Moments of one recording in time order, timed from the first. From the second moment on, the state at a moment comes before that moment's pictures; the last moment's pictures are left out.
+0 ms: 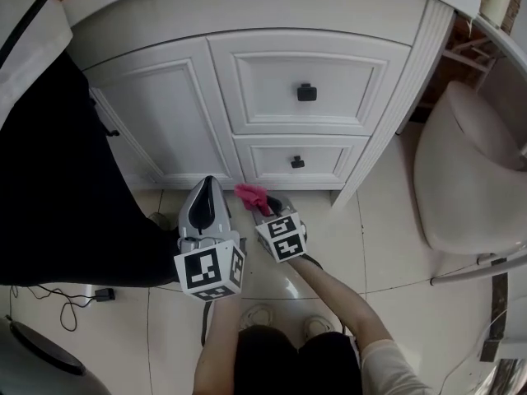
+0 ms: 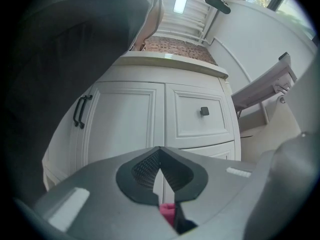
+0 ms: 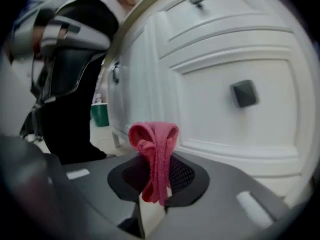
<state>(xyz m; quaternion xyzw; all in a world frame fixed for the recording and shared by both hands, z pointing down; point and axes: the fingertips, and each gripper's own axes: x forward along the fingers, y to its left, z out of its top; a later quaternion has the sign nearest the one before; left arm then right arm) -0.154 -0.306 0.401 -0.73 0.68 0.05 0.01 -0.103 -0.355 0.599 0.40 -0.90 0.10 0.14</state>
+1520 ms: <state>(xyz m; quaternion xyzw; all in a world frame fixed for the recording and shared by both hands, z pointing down) -0.044 -0.202 0.311 -0.80 0.59 0.05 0.04 0.055 -0.221 0.316 0.62 -0.79 0.00 -0.03</state>
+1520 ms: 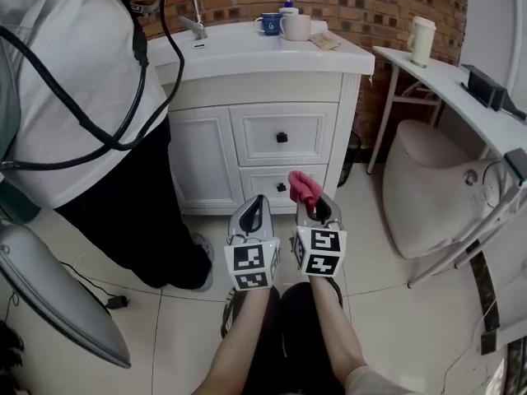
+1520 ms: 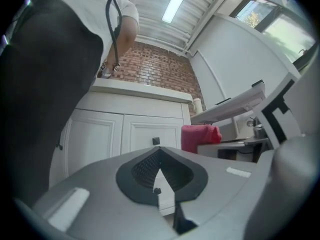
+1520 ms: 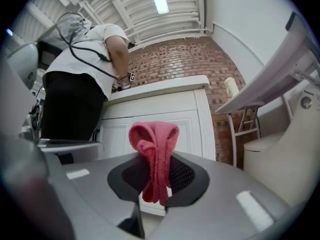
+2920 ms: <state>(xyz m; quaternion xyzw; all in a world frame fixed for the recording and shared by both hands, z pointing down) -0.053 -0.198 0.311 -0.79 0.60 0.06 0.04 0.071 -0.192 0.324 0.61 -0.79 -0.01 -0.01</state>
